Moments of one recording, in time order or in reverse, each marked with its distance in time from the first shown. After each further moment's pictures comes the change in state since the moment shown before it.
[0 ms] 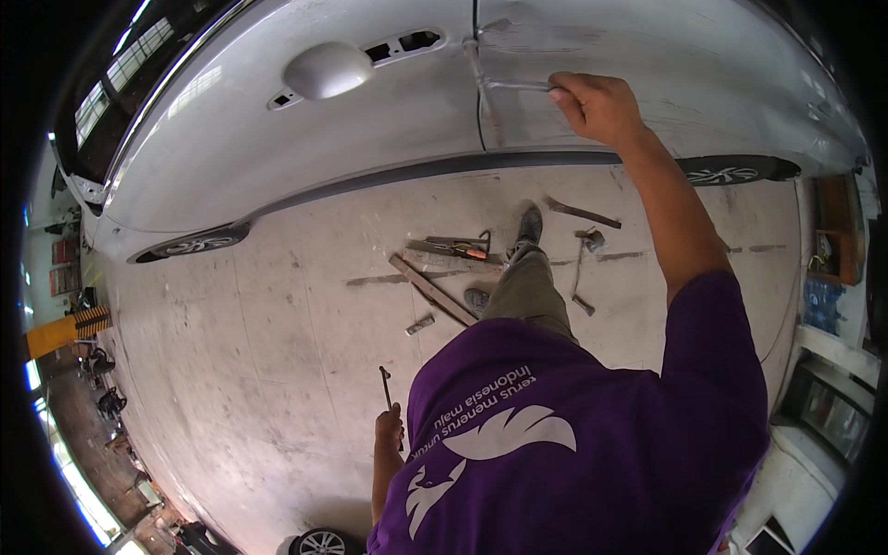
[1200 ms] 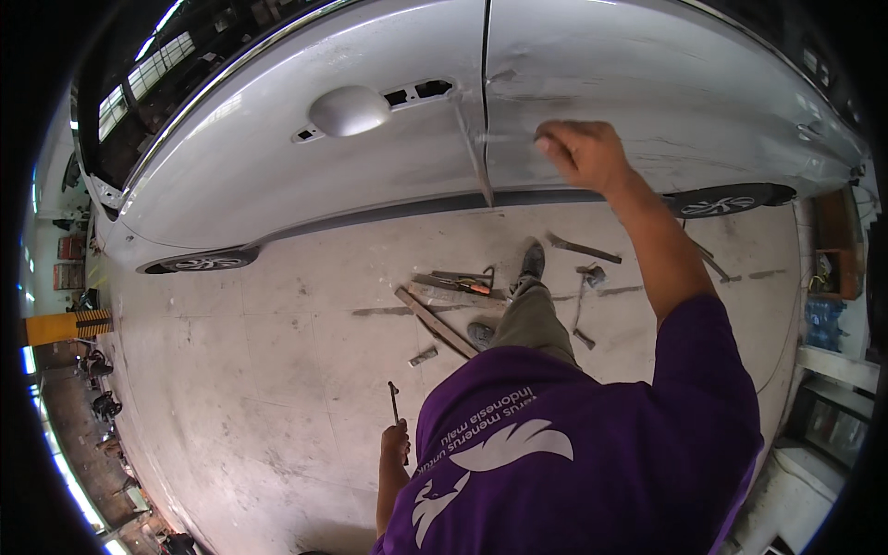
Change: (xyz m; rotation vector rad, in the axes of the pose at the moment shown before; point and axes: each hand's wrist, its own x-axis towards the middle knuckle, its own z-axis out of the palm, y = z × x) left_hand 0.009 0.008 0.012 0.030 -0.038 -0.027; right_hand 0.021 -0.027 -0.008 0.219 -0.028 0.140
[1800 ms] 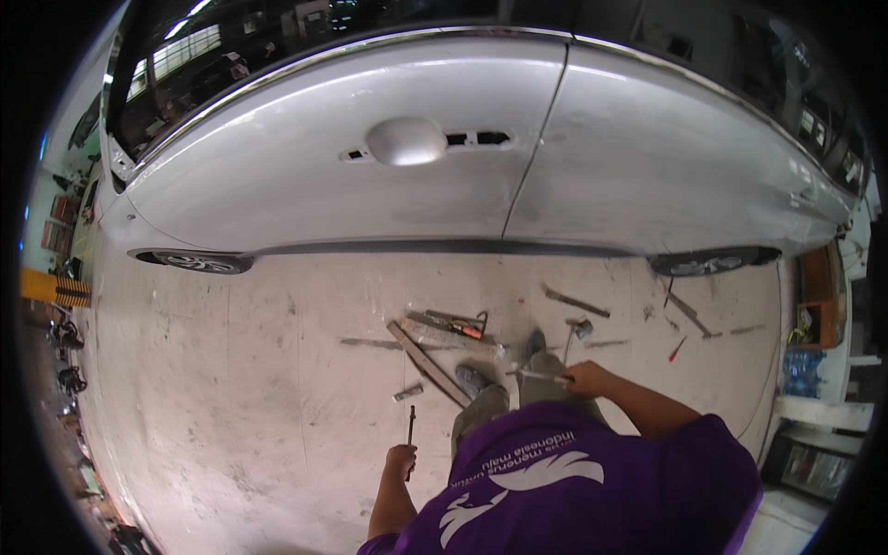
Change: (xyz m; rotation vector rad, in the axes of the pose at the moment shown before) left_hand 0.087 -0.018 0.046 -0.118 -0.215 -0.043; right_hand -0.282 -0.073 0.059 0.184 -1.301 0.543
